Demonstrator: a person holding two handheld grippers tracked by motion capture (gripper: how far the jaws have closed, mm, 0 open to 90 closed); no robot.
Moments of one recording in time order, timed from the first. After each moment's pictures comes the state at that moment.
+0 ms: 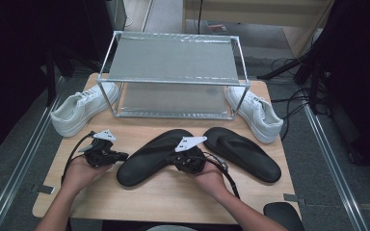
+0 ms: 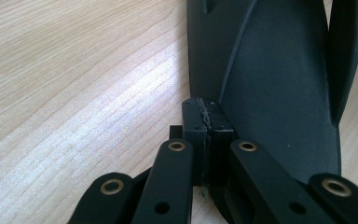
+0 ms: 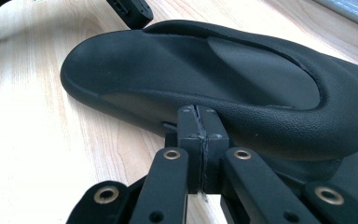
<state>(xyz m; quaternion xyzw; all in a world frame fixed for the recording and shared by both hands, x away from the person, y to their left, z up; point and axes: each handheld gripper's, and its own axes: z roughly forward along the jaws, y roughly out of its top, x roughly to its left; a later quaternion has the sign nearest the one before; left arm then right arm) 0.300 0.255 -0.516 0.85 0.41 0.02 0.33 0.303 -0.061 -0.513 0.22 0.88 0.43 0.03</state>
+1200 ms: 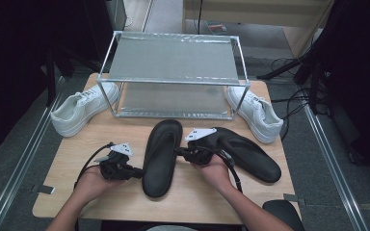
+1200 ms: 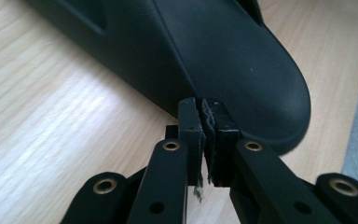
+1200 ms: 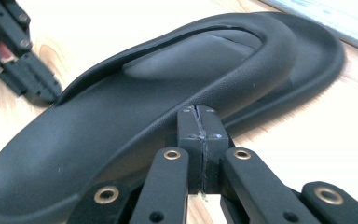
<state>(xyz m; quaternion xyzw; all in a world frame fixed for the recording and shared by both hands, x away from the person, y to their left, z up) 0.271 0.201 -0.517 0.88 0.32 -0.05 0.33 0.327 -0.082 -0.511 0.29 0.86 0.42 0.04</state>
